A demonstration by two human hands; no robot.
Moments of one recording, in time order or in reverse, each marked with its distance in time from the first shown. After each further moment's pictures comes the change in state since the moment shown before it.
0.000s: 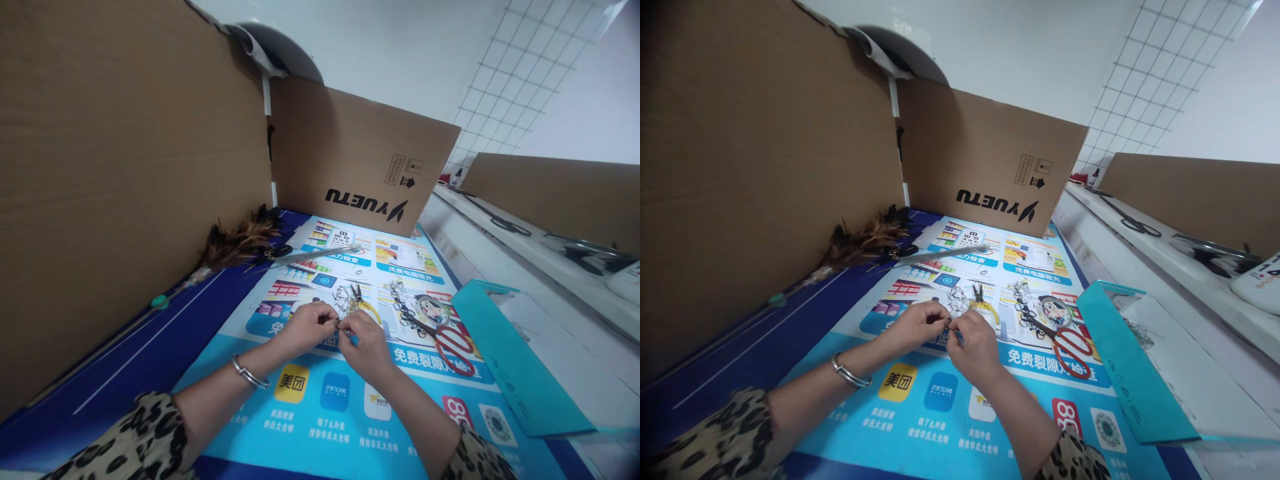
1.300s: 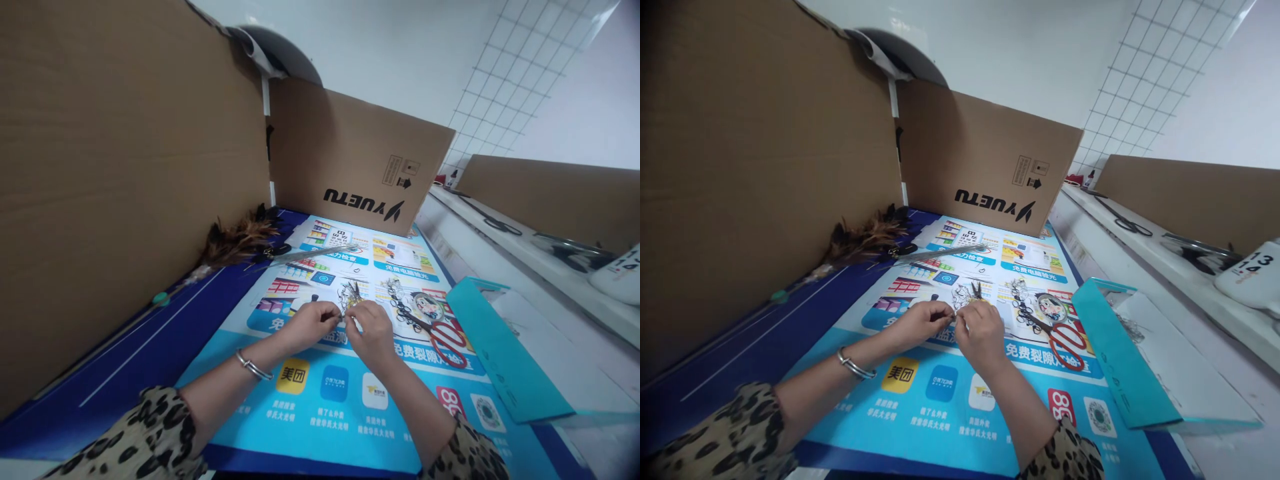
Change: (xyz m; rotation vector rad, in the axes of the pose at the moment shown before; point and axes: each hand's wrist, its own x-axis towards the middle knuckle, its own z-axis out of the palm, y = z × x) left_hand -0.003 0.008 0.001 -0.038 -0.116 0.030; right_hand 0.002 0.004 -0.010 -0.224 0.157 -0.123
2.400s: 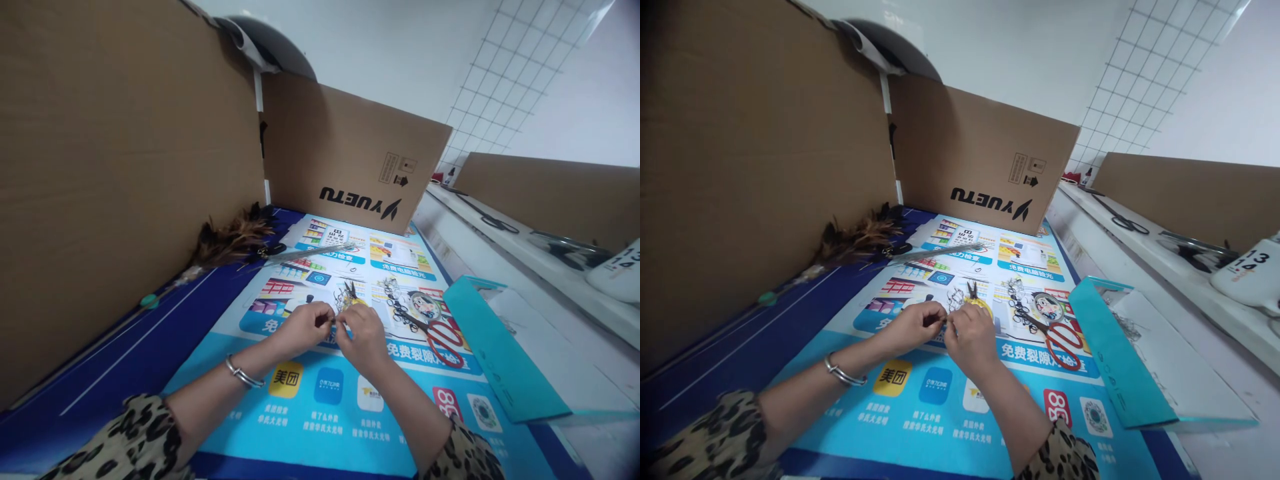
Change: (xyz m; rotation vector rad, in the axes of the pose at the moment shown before) left_hand -0.002 0.003 0.002 0.113 0.069 0.035; right_hand -0.002 -0.004 0.003 -0.002 -0.097 0.039
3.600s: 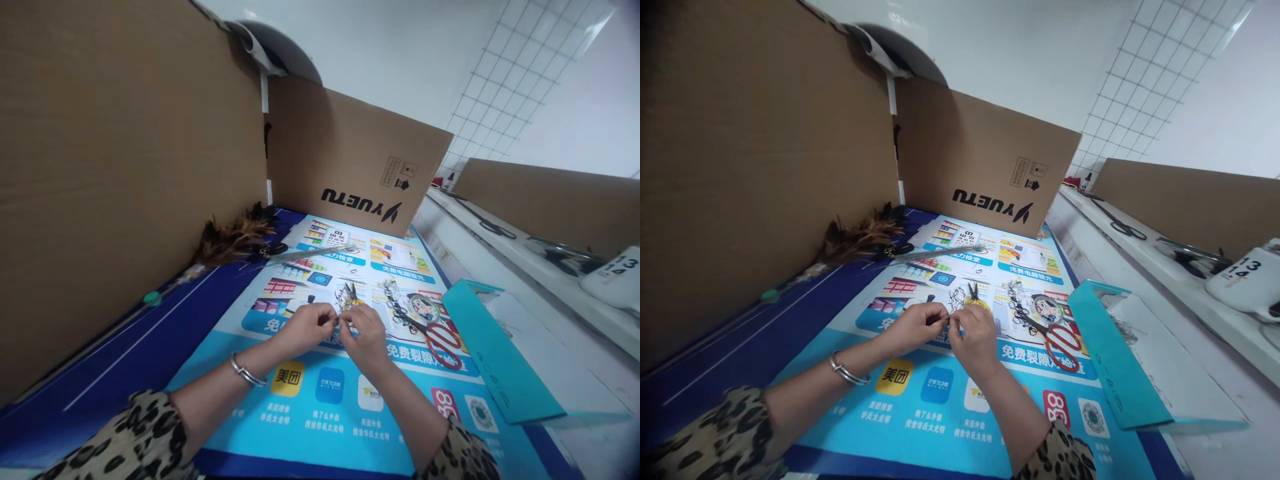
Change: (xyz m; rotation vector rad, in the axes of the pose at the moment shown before) left_hand -0.001 0.002 -0.001 -0.058 -0.022 -0.043; right_hand -0.001 0.000 0.003 0.088 0.101 0.031
